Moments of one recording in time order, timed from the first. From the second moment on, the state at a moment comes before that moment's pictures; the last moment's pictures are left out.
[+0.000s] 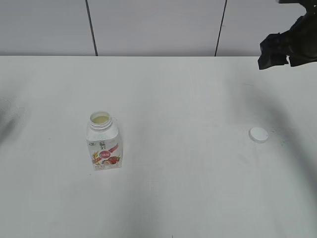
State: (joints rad) left arm 0.26 1.64 -0.72 1.34 -0.17 -0.97; right arm 0.15 1.66 -1.21 0.08 0.60 -0.09
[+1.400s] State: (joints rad) left arm 0.25 1.38 -1.09 -0.13 0.90 0.26; right arm 0.02 1.66 -1.49 0.04 1.21 -0.15
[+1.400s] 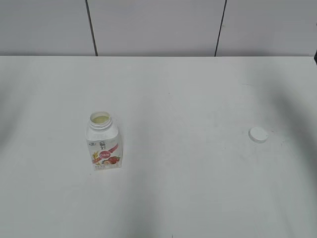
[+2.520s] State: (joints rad) left arm 0.15 0.64 -0.73 -0.01 1.04 0.22; right arm 0.02 0.98 -0.89 0.13 1.18 -0.17
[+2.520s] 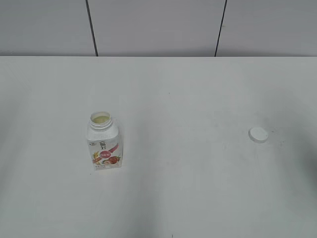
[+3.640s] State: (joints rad) left arm 0.15 0.06 -0.56 -0.08 1.16 0.20; right arm 0.02 0.27 -0.55 0.13 1.17 -0.17
